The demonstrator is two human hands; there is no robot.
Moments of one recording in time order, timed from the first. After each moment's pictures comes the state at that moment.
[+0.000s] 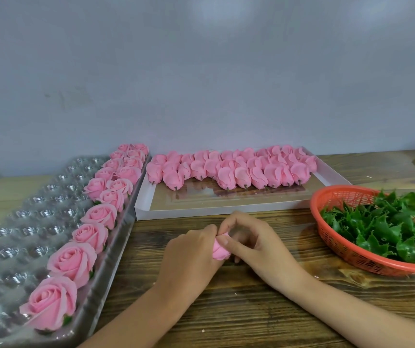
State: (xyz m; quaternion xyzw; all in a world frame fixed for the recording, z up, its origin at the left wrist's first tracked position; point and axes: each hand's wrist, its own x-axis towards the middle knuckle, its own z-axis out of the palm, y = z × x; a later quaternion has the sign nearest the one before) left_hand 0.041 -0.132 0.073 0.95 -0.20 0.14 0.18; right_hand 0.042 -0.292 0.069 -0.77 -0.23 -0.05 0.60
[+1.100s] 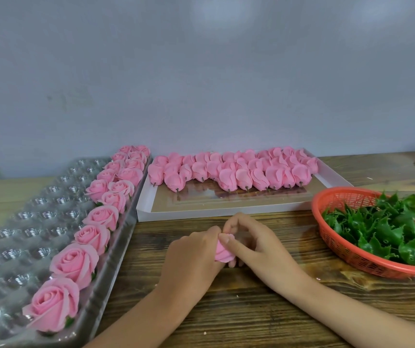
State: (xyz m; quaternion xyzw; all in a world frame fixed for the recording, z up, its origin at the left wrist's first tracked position) left_hand 0.042 -0.133 0.073 0.95 -0.21 0.12 0.17; right_hand 0.040 -0.291 0.069 -0.78 -0.22 -0.04 0.59
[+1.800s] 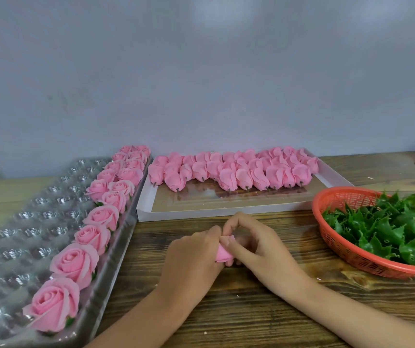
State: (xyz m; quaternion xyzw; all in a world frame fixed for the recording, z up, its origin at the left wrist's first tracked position) left_hand 0.037 -0.132 0.077 0.95 -0.22 0.16 0.16; right_hand 0.034 -0.291 0.073 -0.79 -0.24 -0.08 0.56
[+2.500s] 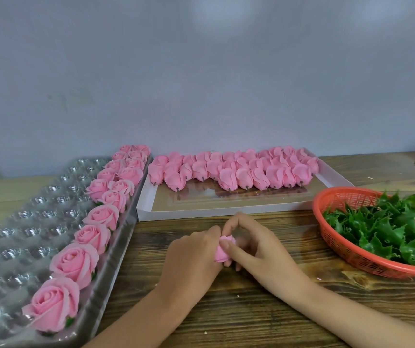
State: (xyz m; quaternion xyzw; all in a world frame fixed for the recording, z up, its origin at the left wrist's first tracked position) left_hand 0.039 -0.131 0.076 0.95 -0.22 0.14 0.16; right_hand 0.031 -0.289 0.075 -0.79 -0.25 -0.06 0.57
